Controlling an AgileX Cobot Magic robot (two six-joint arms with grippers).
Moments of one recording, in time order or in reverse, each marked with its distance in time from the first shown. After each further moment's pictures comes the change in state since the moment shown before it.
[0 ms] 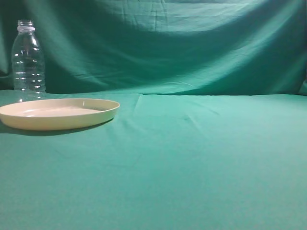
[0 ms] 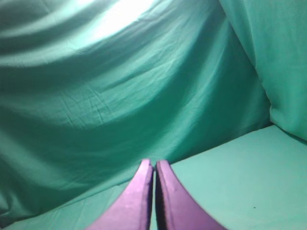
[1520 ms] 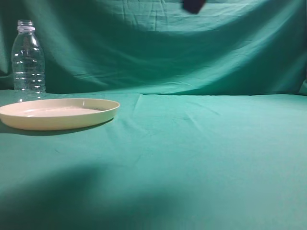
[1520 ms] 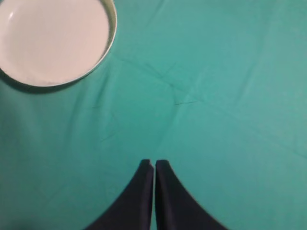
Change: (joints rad) left arm 0.000 0.000 0.000 0.000 0.000 0.000; right arm 0.470 1.484 -1.221 -0.240 0.915 -0.168
